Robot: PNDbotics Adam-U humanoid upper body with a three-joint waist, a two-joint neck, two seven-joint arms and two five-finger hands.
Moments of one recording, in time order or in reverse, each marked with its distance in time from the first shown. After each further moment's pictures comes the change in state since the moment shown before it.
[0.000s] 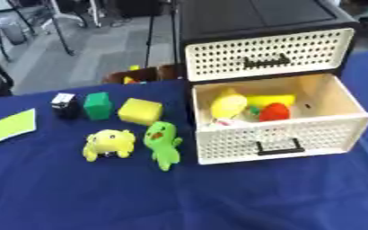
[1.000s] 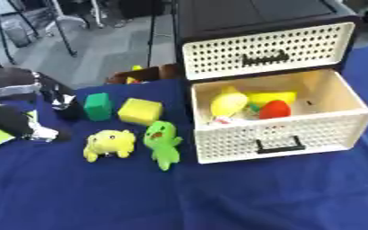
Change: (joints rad) left arm -0.240 -0.141 -0.193 0.428 -0.095 -0.050 -0.261; right arm -0.024 0.053 0.032 0.000 0.000 -0.041 -0.077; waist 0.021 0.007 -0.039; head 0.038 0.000
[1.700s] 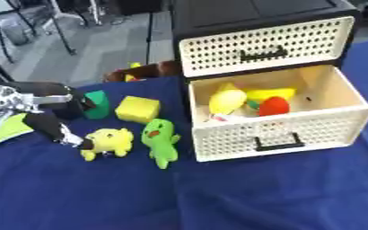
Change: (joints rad) left arm -0.063 -0.116 -0.027 0.235 -0.065 -0.035 0.003; right arm -0.023 0.022 0.001 0.000 -0.023 0.005 0.004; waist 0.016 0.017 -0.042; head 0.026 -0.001
